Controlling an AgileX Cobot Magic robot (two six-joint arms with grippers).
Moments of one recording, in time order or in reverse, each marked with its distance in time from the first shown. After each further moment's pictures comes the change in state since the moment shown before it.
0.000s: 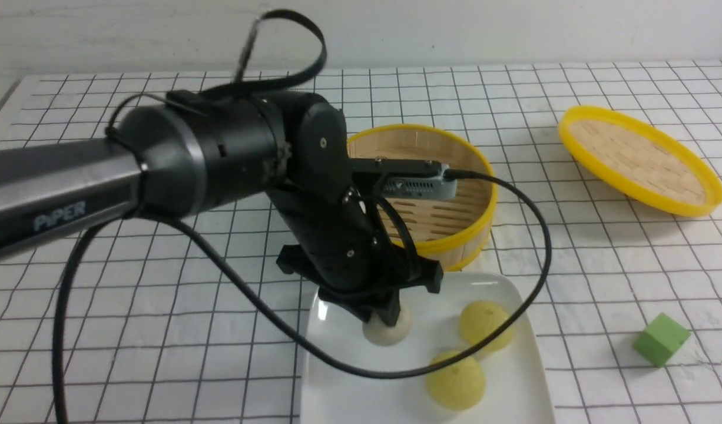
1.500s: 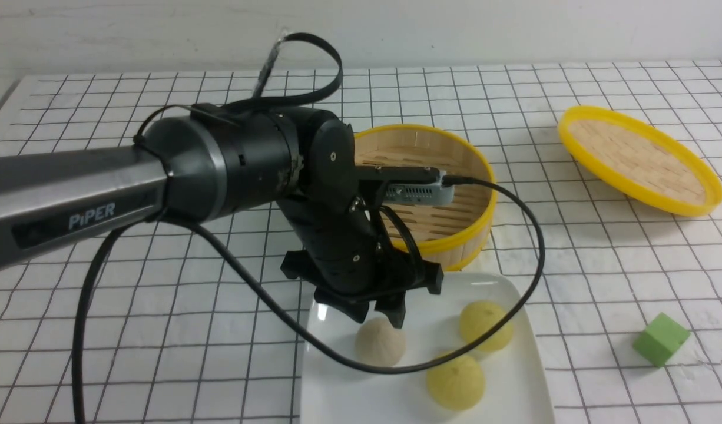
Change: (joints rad) right arm 0.000 -0.706 0.273 -0.181 -0.323 0.344; left arm -0.001 0.031 0.001 0.007 -0.025 -0.023
